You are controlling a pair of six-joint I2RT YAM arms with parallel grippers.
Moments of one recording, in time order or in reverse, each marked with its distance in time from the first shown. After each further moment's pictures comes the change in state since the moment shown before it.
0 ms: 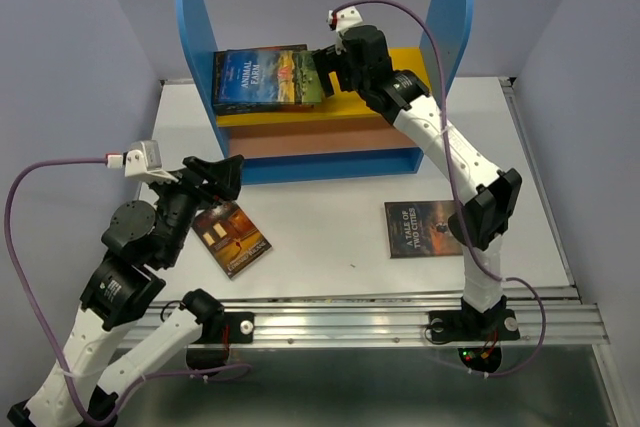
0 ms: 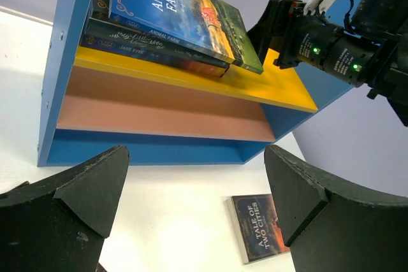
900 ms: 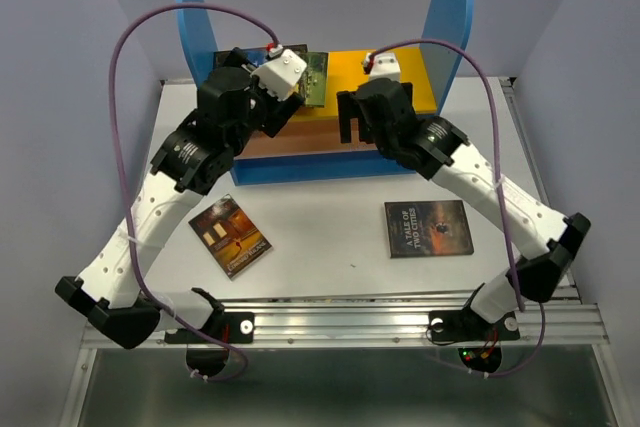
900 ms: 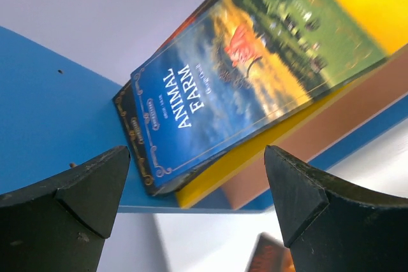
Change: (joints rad) left arm 0.001 0.764 0.639 -0.165 0.012 1.080; right arm 0.197 -0.488 -0.508 -0.157 0.293 0.395
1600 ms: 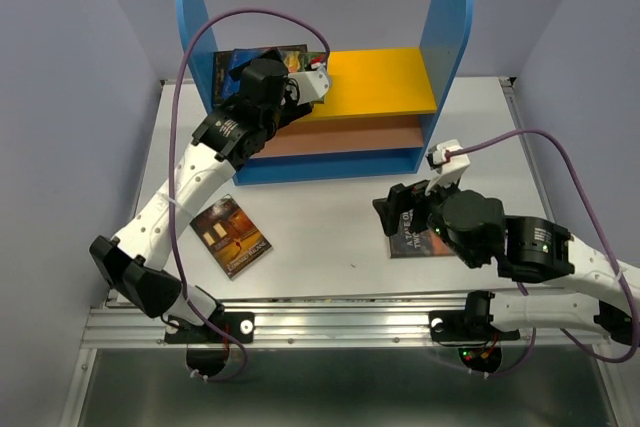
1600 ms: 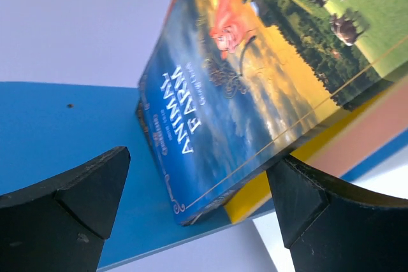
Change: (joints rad) left arm 0.000 0.177 0.034 0.014 -0.139 0.323; right arm 0.449 -0.656 -0.505 0.024 0.113 0.108
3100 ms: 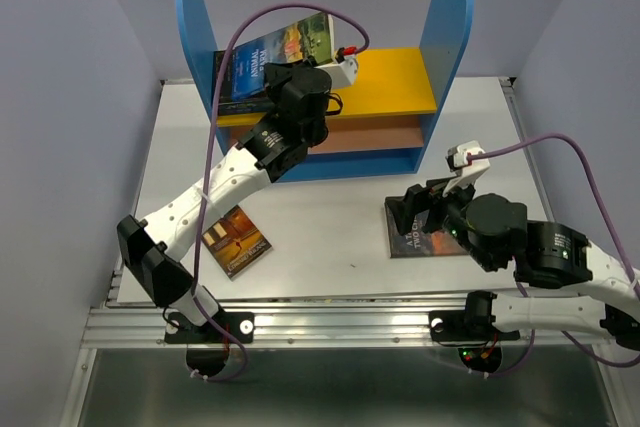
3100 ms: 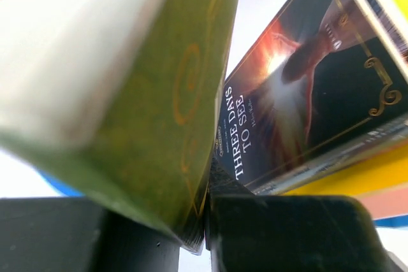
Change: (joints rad) left arm -0.213 0.098 0.003 0.393 -0.528 0.160; right arm 0.000 -0.057 -0.011 0.014 0.029 -0.051
